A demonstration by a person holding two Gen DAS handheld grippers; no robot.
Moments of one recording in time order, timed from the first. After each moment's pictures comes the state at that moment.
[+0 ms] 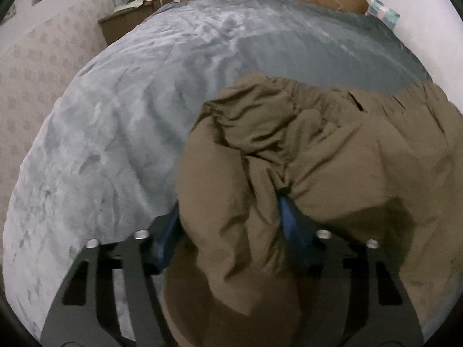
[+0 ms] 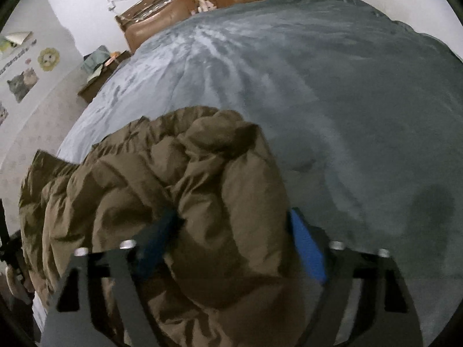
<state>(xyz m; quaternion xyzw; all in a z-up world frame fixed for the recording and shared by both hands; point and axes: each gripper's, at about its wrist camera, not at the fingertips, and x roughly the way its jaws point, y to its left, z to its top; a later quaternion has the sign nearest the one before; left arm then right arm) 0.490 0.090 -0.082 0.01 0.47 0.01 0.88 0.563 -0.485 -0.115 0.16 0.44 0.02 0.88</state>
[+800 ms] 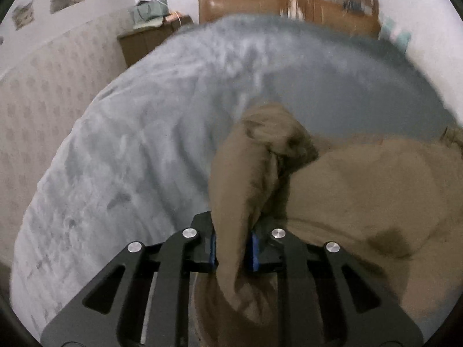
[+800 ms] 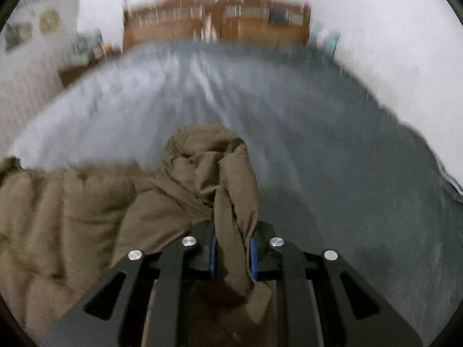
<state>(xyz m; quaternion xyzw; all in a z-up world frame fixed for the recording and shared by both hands) 0.524 0.112 -0.063 0.02 0.43 0.06 0.90 0.622 -0.426 -0.052 -0.02 0.40 -0.08 0.91</state>
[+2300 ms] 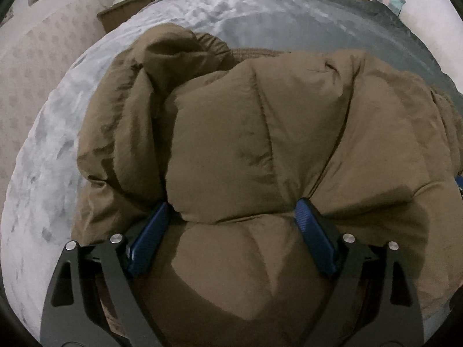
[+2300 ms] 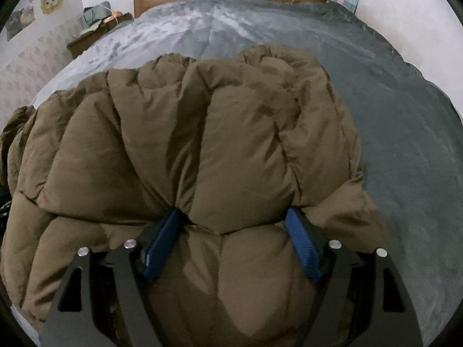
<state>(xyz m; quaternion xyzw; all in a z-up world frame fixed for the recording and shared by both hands) 0.554 -0.017 -0.137 0.02 0.50 0.03 0.86 0.579 -0.363 -0.132 0.02 0.47 -0.03 0.88</state>
